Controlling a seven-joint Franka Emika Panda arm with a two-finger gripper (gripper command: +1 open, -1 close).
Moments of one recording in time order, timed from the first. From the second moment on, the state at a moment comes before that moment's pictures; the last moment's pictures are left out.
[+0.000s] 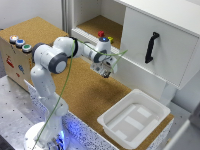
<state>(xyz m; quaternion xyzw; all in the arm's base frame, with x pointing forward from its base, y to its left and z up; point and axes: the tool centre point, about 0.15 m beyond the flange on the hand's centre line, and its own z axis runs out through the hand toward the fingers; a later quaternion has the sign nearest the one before) 0.492 0.027 0.322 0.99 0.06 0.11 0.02</state>
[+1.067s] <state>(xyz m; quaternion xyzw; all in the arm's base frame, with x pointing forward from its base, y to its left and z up) 0.377 0.318 0.478 0.81 0.55 0.17 -0.06</state>
